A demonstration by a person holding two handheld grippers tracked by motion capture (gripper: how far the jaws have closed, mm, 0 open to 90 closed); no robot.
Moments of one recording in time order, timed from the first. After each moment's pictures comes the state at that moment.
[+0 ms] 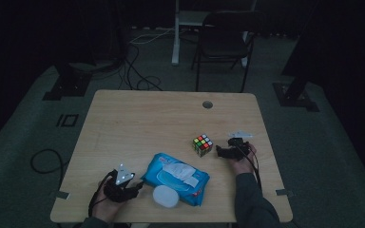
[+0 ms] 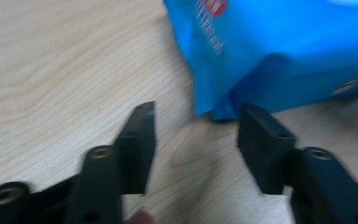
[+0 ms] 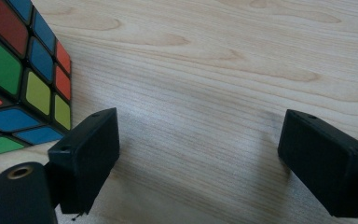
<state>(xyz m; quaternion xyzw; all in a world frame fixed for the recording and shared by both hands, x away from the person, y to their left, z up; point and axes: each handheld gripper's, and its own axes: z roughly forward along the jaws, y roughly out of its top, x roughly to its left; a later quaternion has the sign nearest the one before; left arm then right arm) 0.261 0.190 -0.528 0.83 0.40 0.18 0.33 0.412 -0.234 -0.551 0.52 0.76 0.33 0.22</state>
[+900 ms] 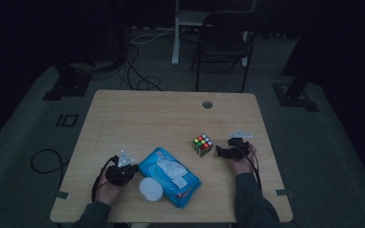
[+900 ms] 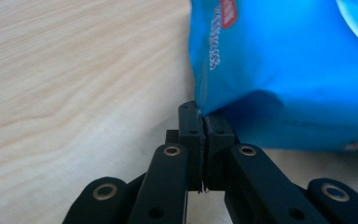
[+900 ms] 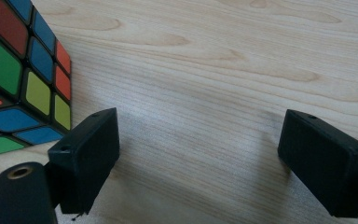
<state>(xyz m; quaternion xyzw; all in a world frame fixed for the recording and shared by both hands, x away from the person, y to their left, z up) 0.310 0.200 -0.526 0.83 0.41 0.18 0.33 0.412 -0.234 -0.551 0.52 0.76 0.33 0.23</state>
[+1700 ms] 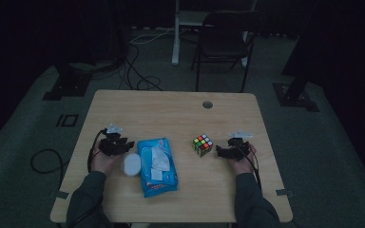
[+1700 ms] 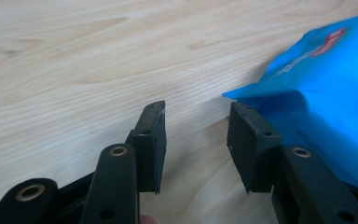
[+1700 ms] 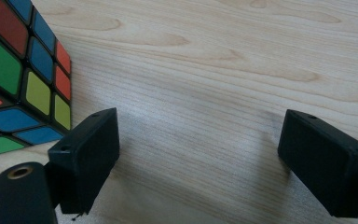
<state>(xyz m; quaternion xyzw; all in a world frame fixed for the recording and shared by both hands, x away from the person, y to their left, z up) 0.395 0.244 -0.508 0.78 0.48 0.16 0.36 0.412 -0.234 -0.551 0.52 0.76 0.33 0.23</state>
